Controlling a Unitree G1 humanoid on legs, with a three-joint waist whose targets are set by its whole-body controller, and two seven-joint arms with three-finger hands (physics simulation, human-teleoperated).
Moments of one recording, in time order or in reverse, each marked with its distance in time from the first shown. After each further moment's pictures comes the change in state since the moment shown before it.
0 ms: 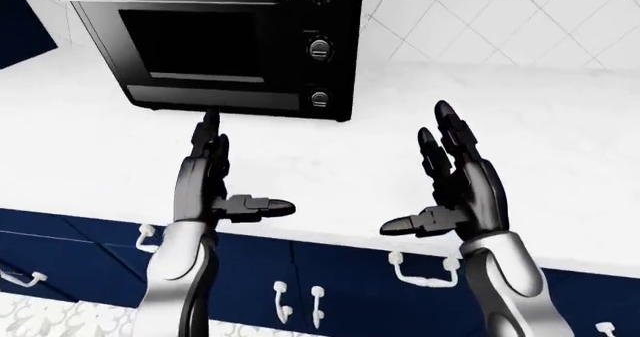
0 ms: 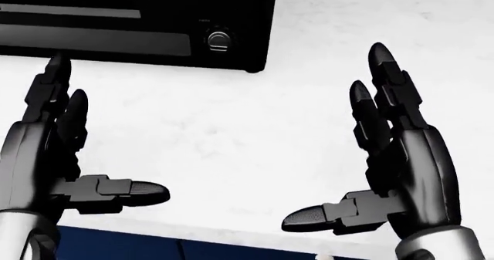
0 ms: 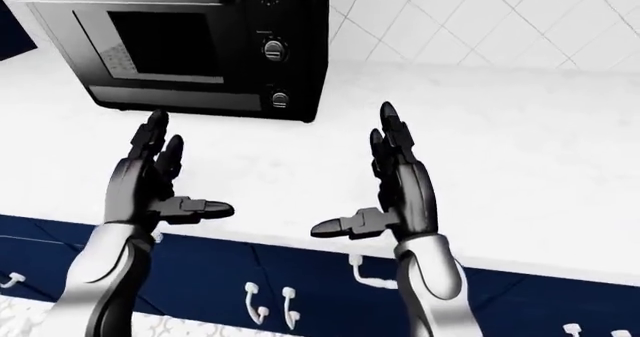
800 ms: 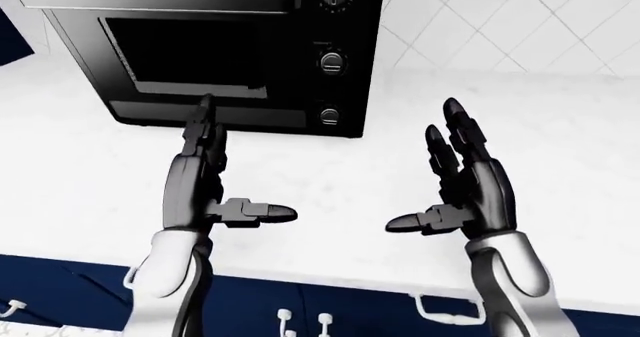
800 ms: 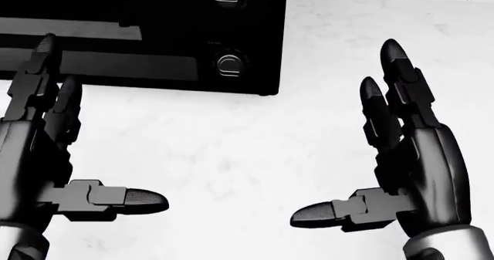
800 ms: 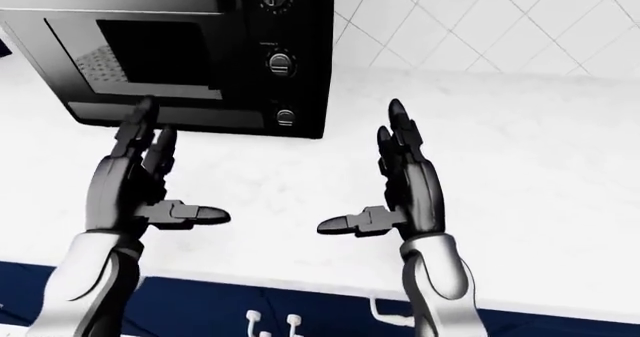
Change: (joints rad) left arm 0.029 -0.003 -0.009 -0.137 0.013 0.011 -0.036; right arm 0.000 -0.006 -0.029 0.007 0.005 -0.024 0.003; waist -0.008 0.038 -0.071
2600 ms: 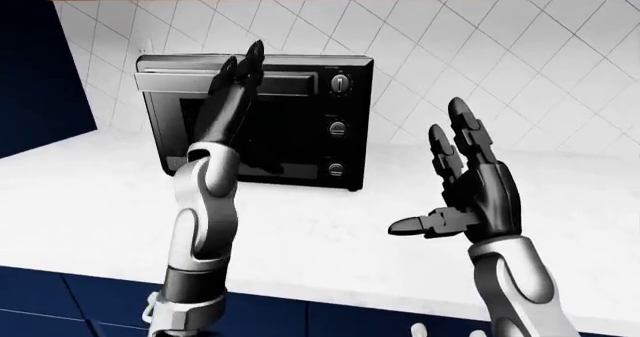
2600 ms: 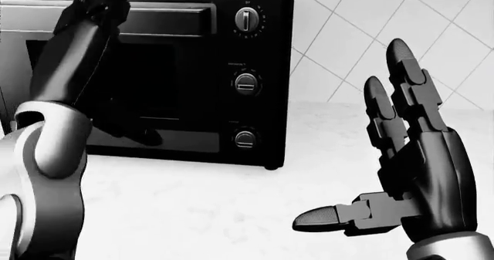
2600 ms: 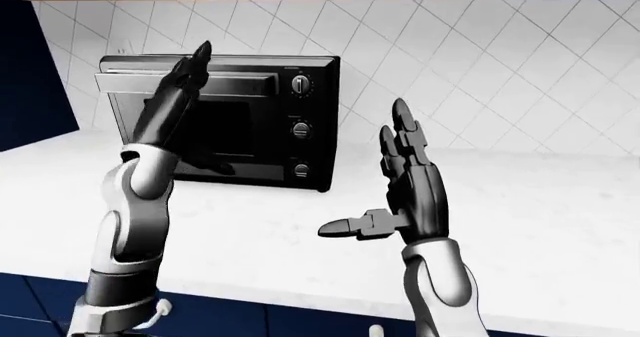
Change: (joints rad) left arm -0.440 0.097 -0.080 0.647 0.889 -0.445 -0.234; right arm 0.025 0.004 -0.001 -0.023 0.013 -0.024 -0.006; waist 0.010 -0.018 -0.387
